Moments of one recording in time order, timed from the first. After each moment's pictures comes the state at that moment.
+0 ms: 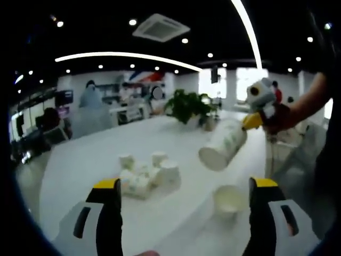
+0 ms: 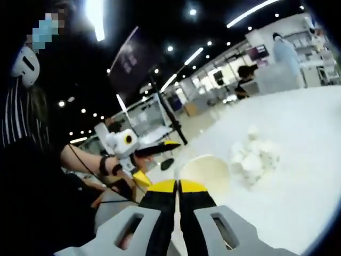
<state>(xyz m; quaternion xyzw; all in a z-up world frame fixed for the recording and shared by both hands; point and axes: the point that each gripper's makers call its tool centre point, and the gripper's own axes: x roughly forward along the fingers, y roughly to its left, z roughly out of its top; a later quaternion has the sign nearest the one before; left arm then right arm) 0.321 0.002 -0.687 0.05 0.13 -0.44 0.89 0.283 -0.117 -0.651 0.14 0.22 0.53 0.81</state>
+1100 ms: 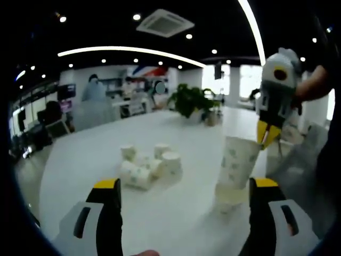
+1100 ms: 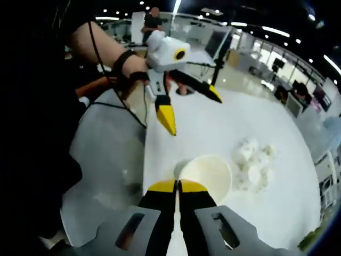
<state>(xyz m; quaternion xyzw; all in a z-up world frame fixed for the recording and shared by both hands) 0.318 0.010 -0.701 0.05 0.15 -0.42 0.89 0.239 -0.093 -0.700 -0.34 0.28 0.60 0.67</state>
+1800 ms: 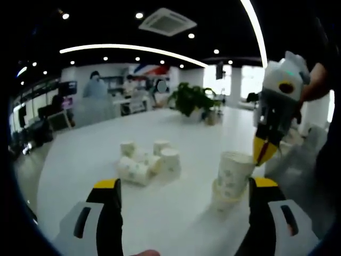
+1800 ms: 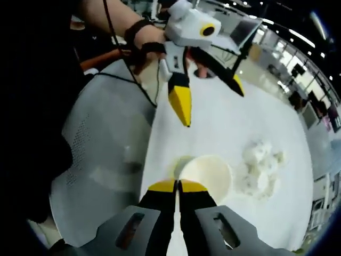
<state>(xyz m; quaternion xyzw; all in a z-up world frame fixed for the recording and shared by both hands) 0.313 0.010 -0.704 0.05 0.16 -0.42 0.89 0.235 -0.085 -0.731 -0.42 0.29 0.61 0.61</state>
